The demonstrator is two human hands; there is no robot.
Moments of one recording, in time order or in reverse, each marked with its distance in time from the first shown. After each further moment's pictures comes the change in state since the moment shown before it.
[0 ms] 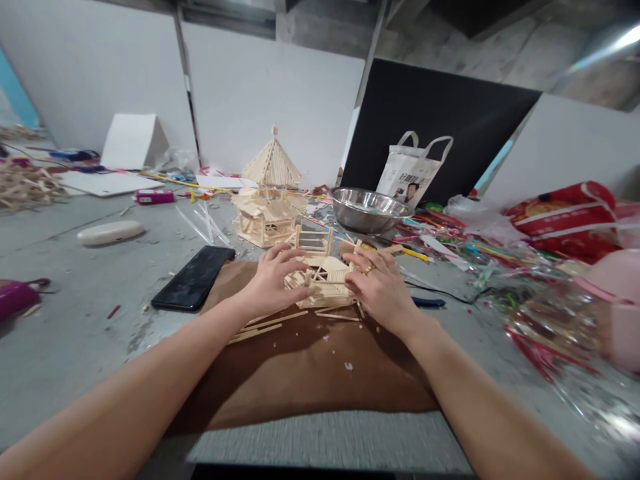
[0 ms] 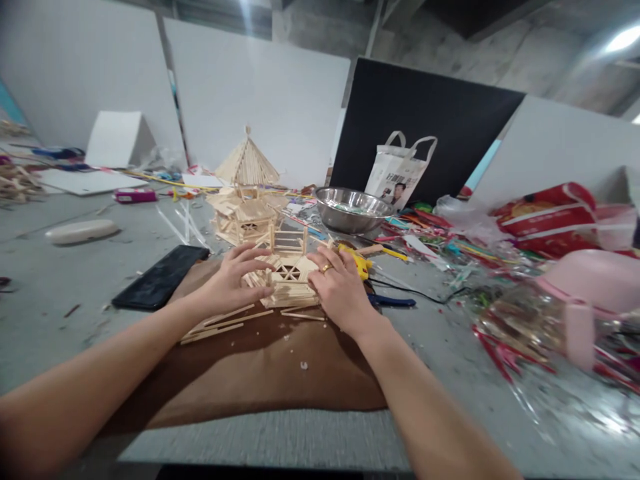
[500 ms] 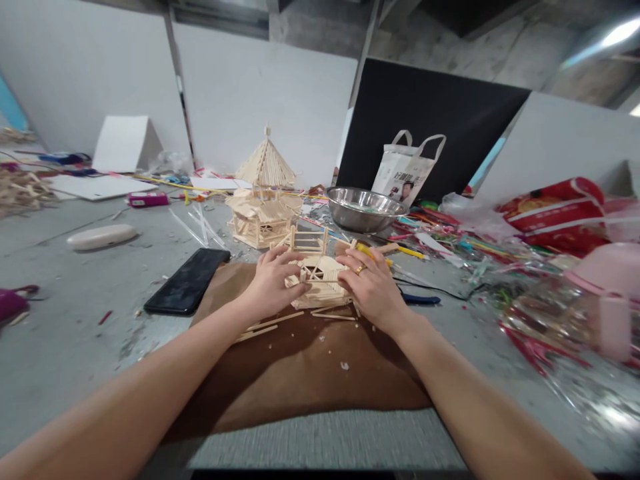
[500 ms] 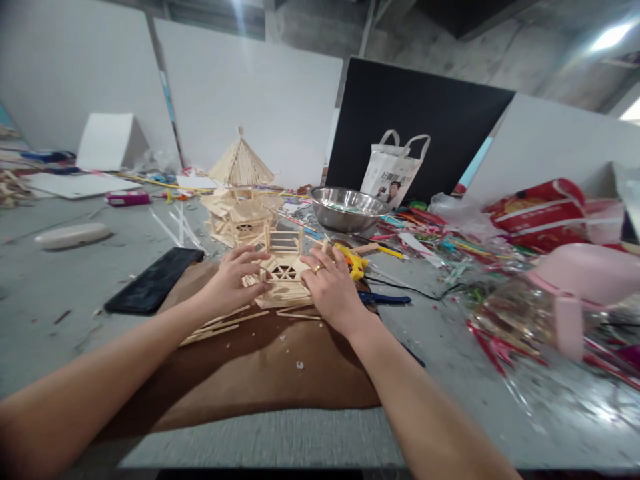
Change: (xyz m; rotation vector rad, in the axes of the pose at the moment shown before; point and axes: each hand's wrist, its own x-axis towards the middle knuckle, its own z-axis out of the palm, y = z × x) left_hand 0.005 0.009 0.005 0.001 -0.010 -0.068; right_hand -0.001 -0.002 0.009 -0.005 0.036 -0.015
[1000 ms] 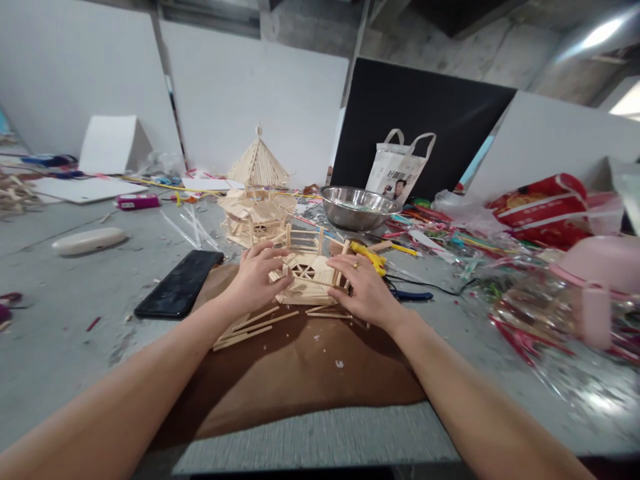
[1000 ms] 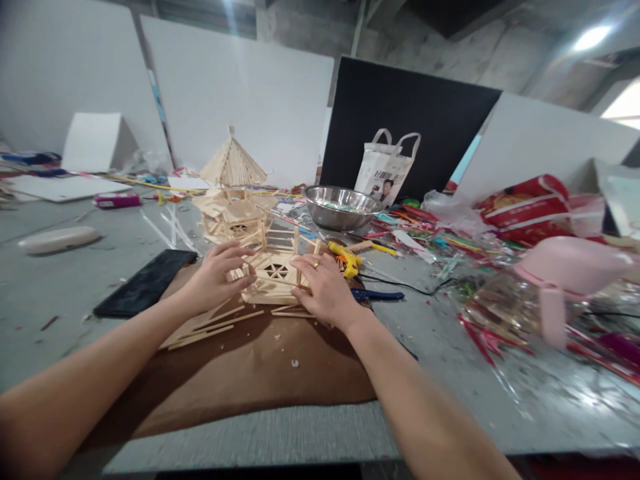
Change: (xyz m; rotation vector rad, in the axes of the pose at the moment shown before) left_hand 0.000 -0.015 -0.010 0.083 0.026 0.058; right_hand -0.002 0.003 0.001 0.336 -0.068 0.079
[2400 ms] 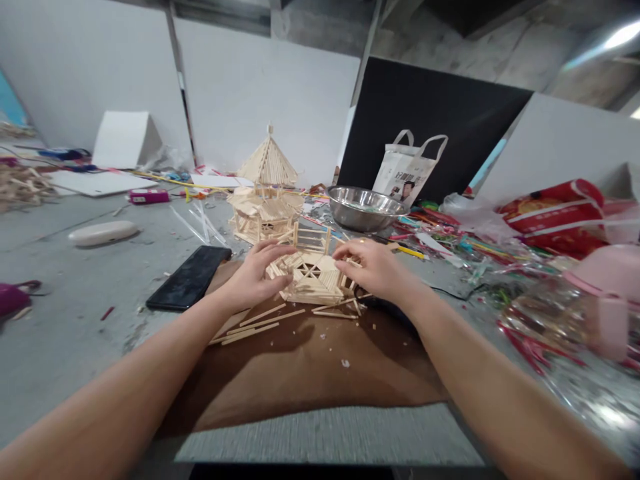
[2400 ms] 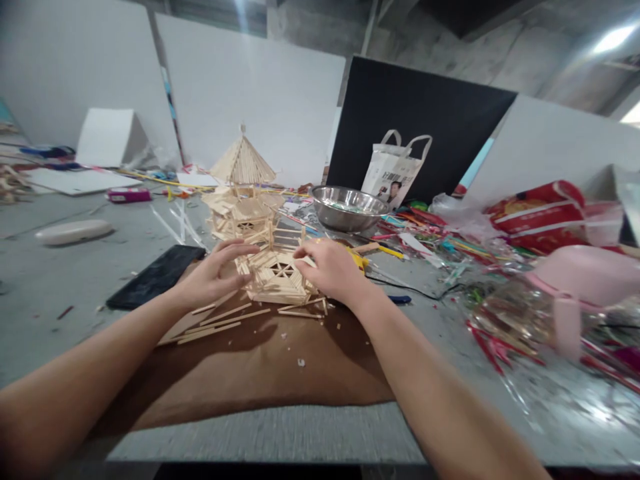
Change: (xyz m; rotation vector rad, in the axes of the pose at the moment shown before) left_hand -0.007 -0.002 -0.018 -0.251 -0.018 -0.044; right_hand 0.039 -0.009 -0.032 0.088 -0.114 0.135
